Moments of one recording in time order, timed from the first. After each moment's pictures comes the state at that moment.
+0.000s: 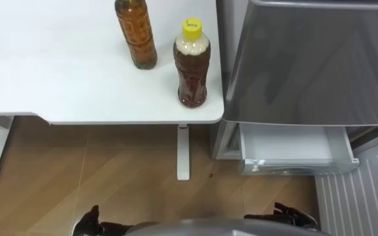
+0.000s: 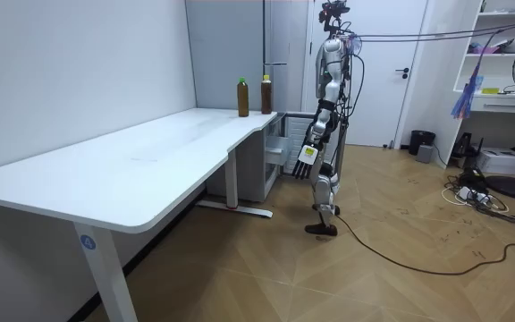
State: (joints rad) left arm 0.19 0.20 0.09 1.12 0.05 -0.04 0.01; right arm 0.08 -0.22 0.04 1.29 0.23 -0.04 0.20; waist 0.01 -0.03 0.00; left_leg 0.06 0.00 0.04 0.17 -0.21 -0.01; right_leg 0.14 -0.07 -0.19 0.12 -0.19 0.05
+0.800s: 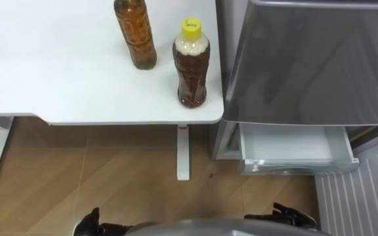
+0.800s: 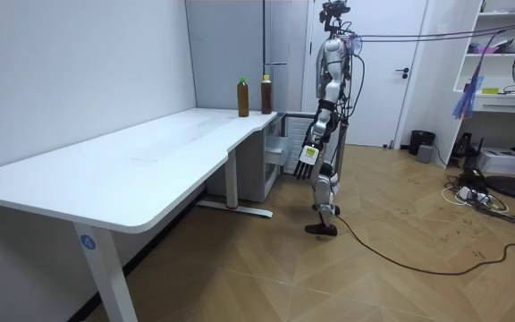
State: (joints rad) left arm 0.19 0.20 0.09 1.12 0.05 -0.01 0.02; right arm 0.08 -0.22 0.04 1.29 0.25 -0.03 0.22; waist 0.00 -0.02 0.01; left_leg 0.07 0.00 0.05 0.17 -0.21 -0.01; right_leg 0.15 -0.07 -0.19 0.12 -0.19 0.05
